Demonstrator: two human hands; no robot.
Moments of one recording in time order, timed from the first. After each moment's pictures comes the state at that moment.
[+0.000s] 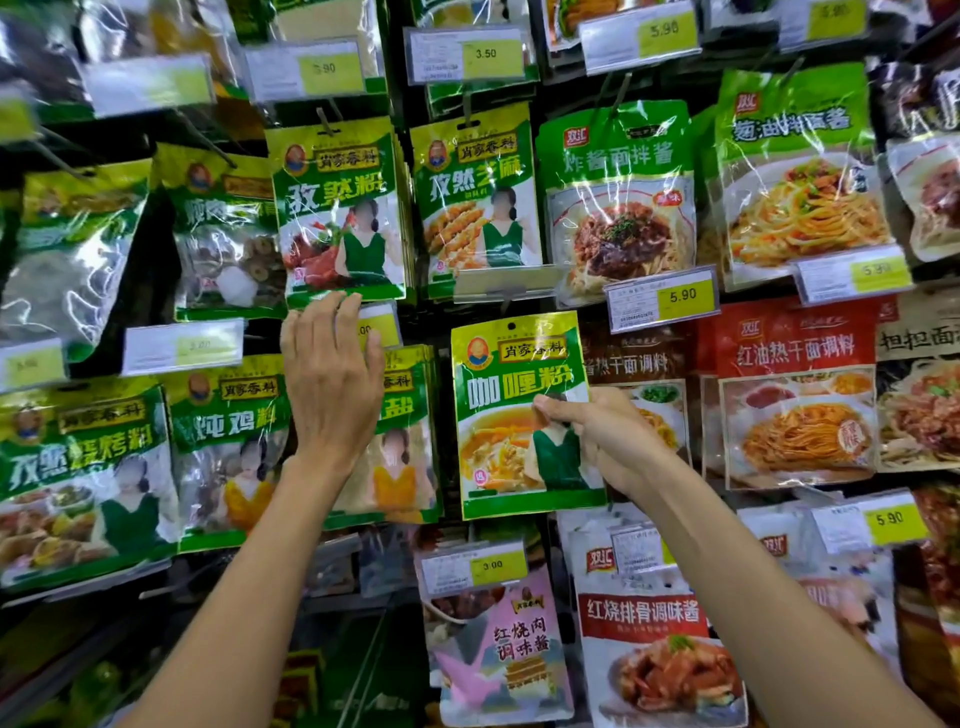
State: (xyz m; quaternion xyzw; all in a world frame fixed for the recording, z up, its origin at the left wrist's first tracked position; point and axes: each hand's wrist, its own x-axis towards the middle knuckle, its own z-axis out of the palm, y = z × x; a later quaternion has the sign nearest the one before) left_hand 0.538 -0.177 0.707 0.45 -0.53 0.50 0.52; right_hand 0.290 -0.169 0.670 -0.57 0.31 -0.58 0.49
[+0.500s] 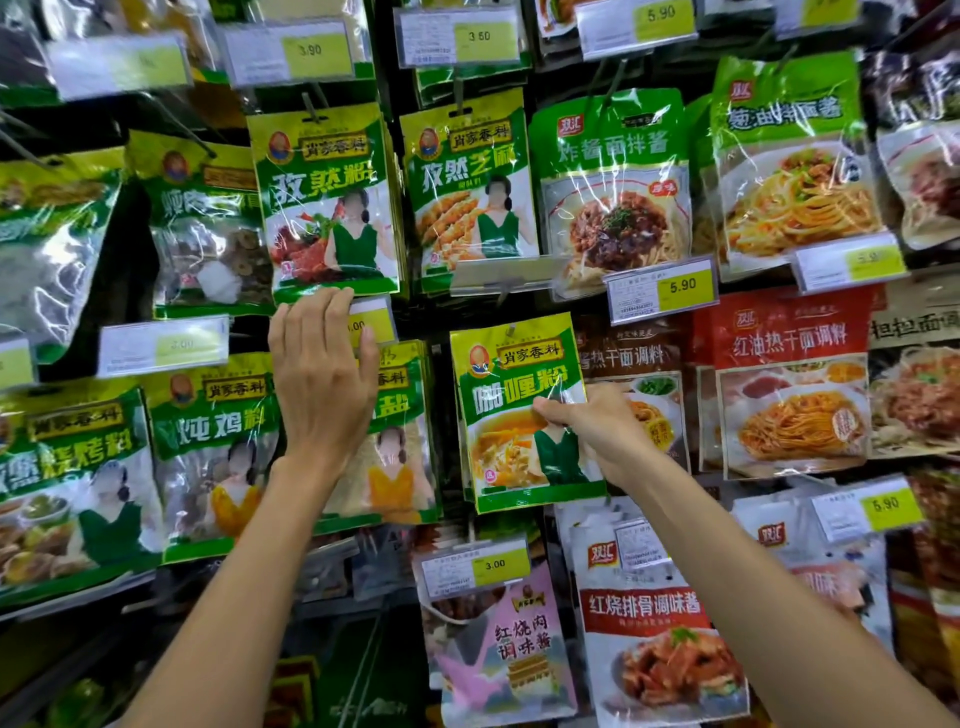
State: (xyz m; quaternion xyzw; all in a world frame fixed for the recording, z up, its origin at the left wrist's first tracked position) left_hand 0.544 -0.185 0.706 0.40 -0.53 0.52 0.54; right_hand 0.299 -0.184 0.667 -0.56 0.41 -0.60 0.40
